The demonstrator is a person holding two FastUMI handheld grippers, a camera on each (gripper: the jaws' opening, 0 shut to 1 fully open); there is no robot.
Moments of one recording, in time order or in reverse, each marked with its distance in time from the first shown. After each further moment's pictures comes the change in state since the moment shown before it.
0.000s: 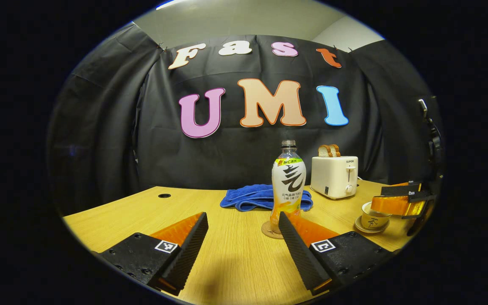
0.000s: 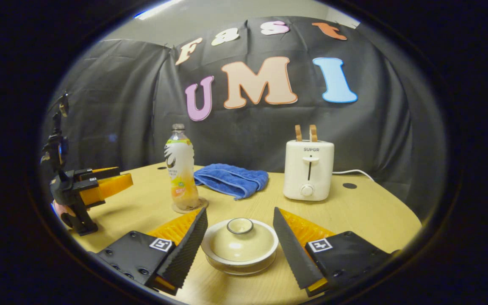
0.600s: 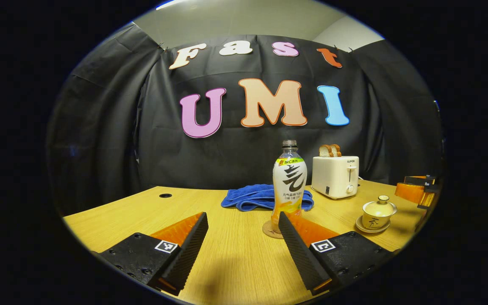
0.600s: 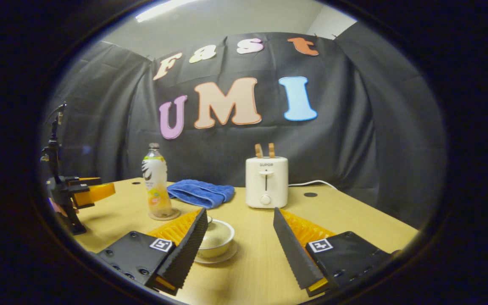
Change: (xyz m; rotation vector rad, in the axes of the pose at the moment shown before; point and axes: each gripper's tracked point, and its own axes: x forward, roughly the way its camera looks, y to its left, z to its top) left arm -0.001 0.001 0.000 0.001 0.001 0.005; right arm -0.054 -0.063 0.013 0.021 -0.127 -0.241
